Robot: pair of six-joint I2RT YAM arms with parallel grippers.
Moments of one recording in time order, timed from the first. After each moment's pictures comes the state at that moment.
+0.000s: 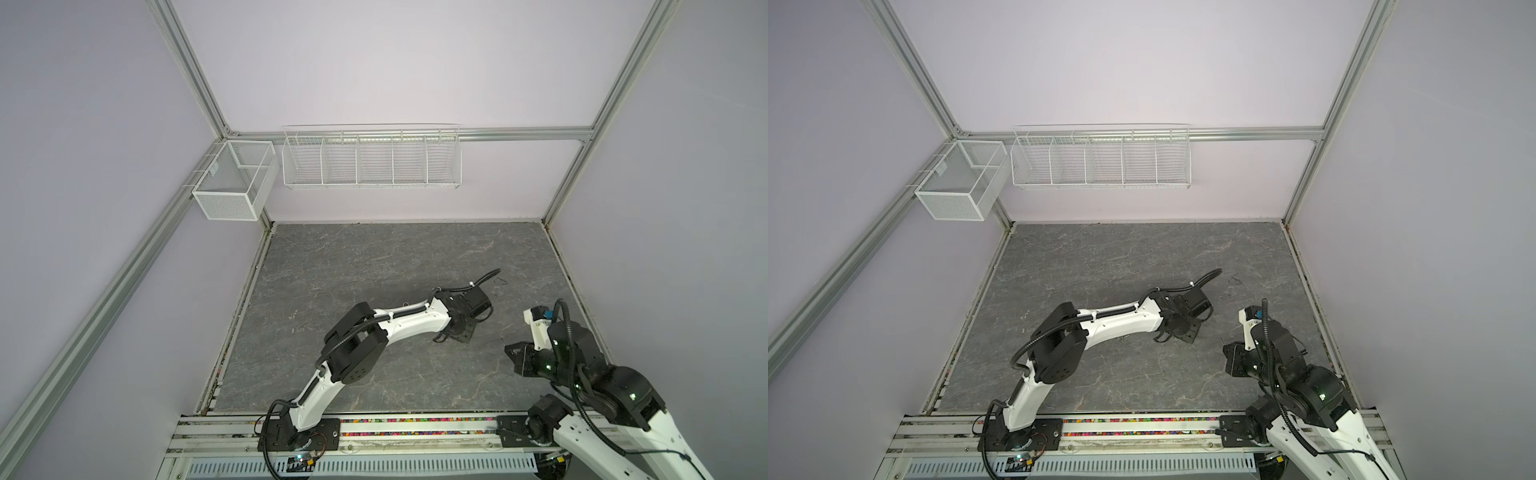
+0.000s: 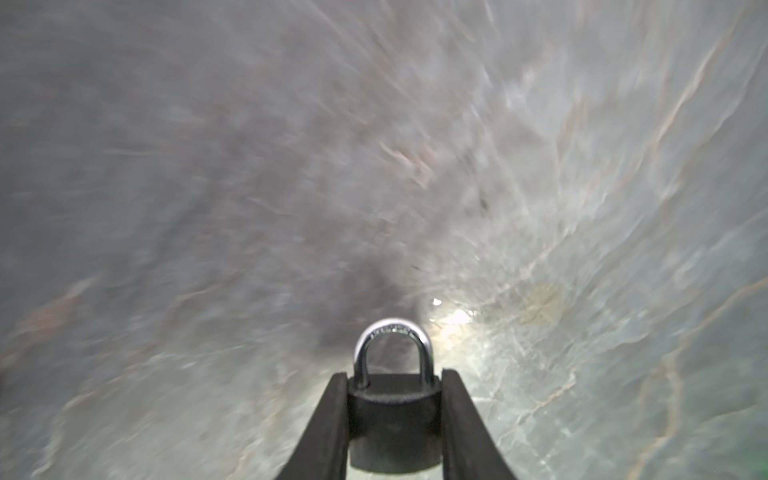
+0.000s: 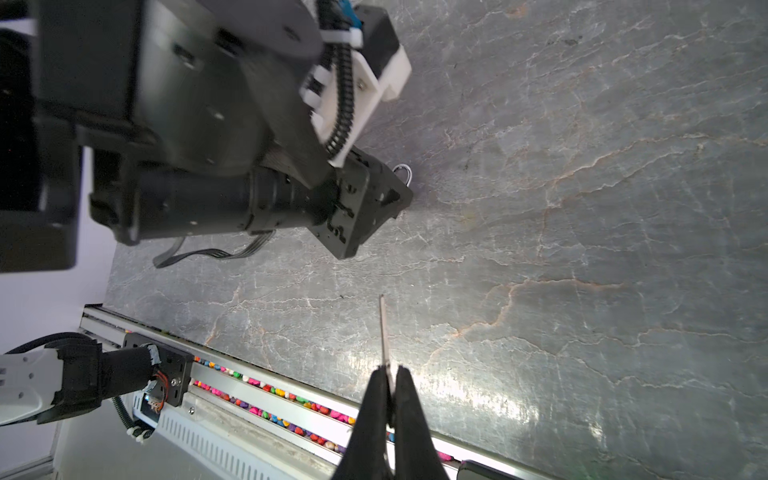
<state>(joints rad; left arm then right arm) -1.12 2.13 1.69 -0.71 -0.10 -0.57 0.56 0.50 0.81 -1.09 -0.06 0.58</state>
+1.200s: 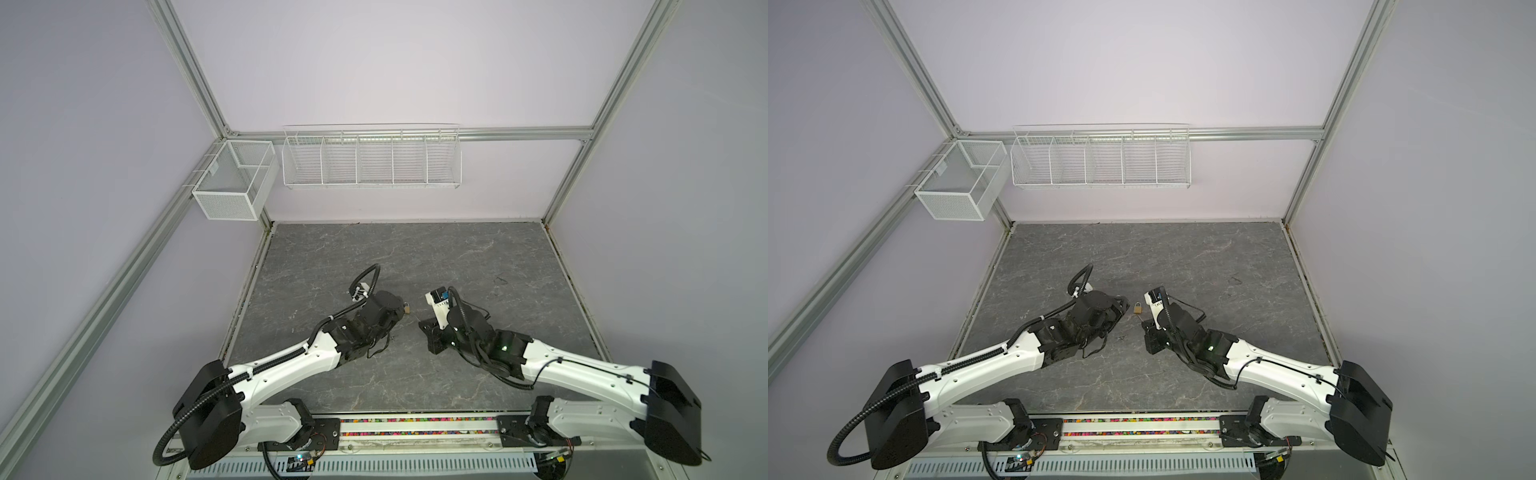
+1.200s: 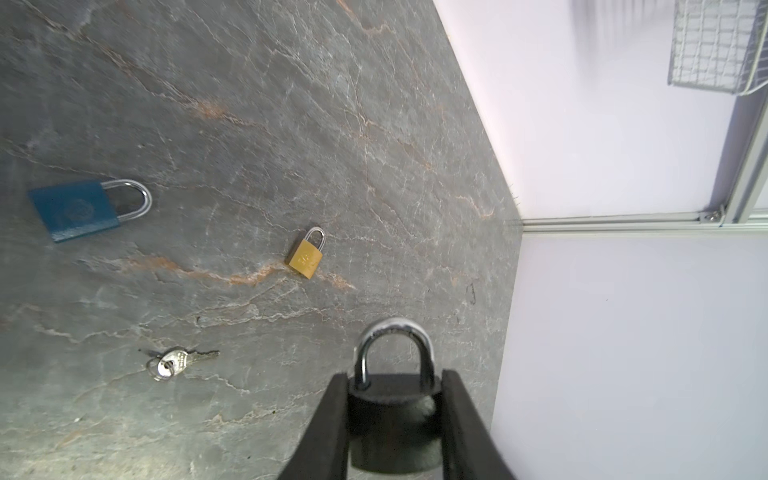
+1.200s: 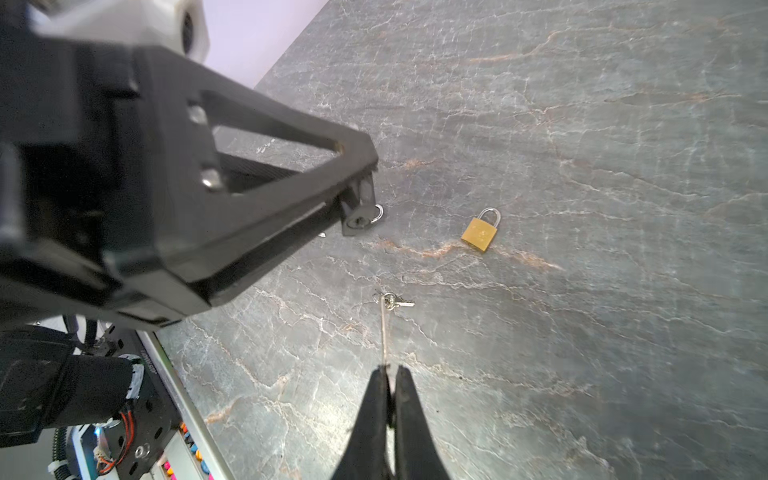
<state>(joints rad) -0.93 1.24 0.78 -0.16 -0.34 -1.47 1.01 1.22 0.71 -0.09 0.11 0.49</state>
